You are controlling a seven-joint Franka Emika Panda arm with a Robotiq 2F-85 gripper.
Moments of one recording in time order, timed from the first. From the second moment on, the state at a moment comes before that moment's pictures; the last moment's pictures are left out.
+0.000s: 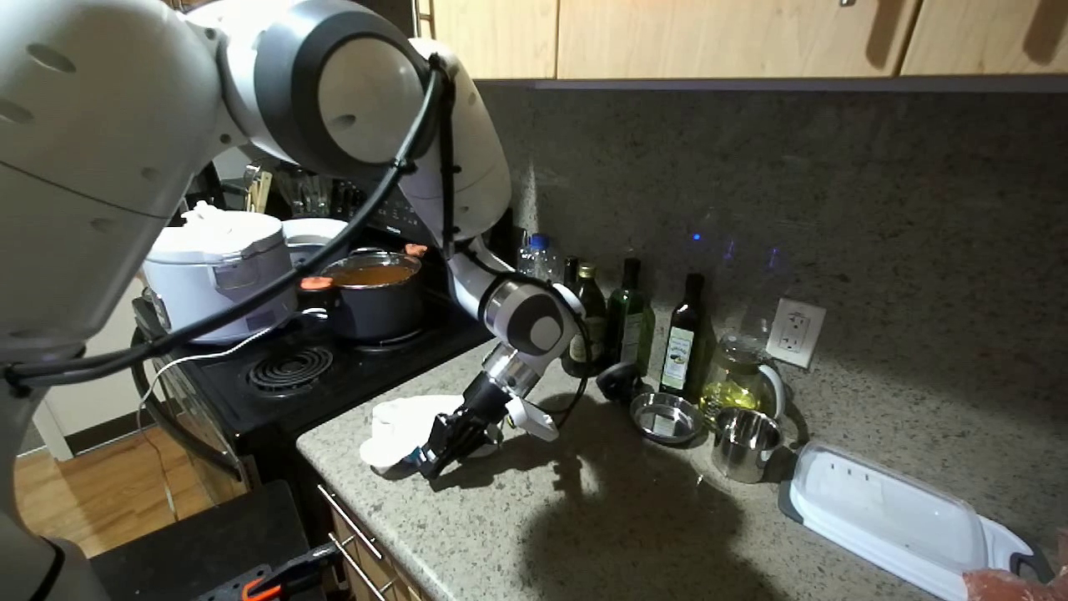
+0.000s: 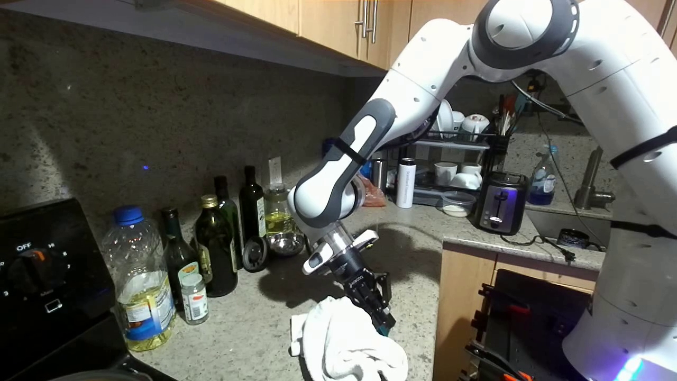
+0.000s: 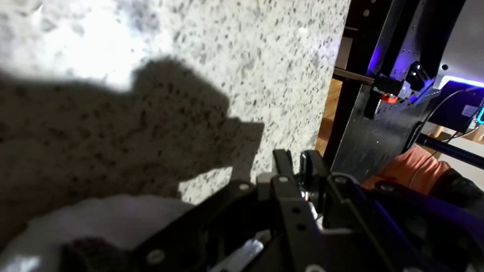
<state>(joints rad) 0.03 0.65 0.16 -1.96 0.12 1.82 -1.62</state>
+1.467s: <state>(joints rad) 0.04 0.72 0.17 -1.86 0.08 1.74 -1.60</state>
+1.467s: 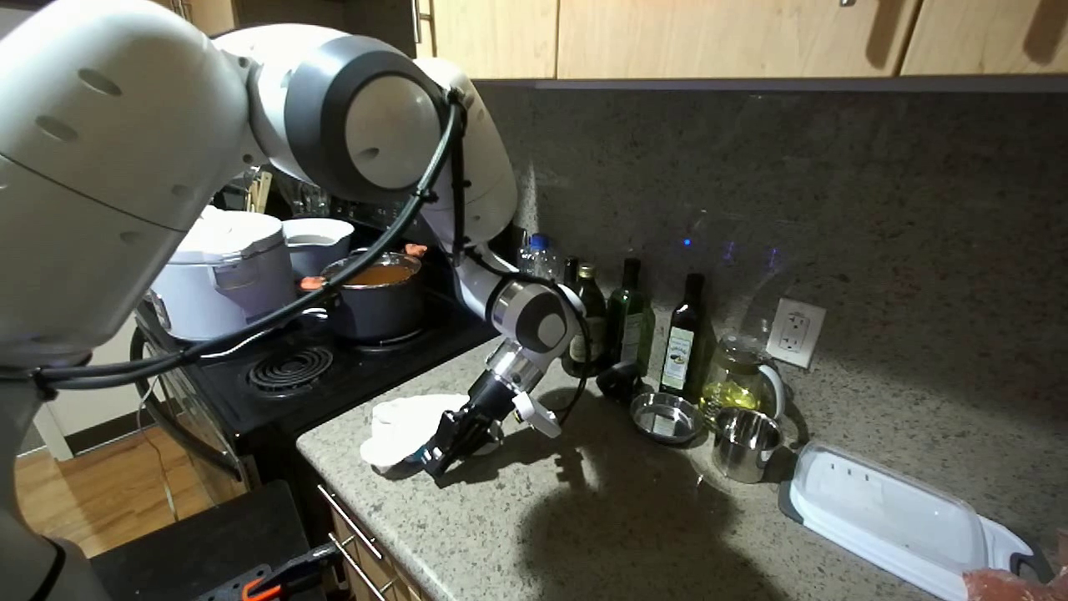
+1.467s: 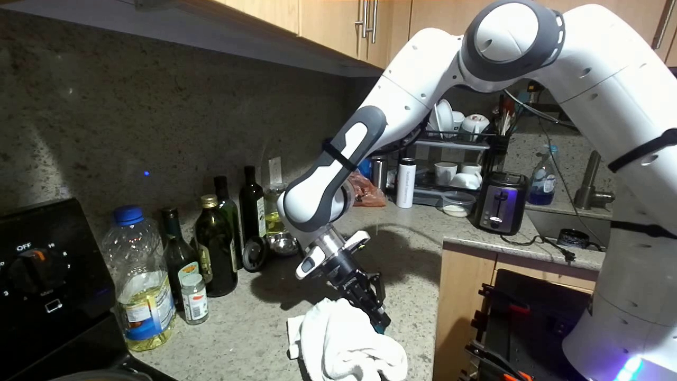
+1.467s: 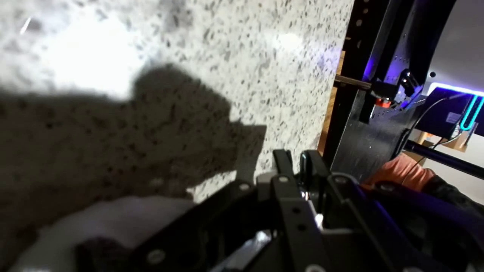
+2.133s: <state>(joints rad) 0.05 0.72 0.17 -1.84 0.04 1.62 -1.60</state>
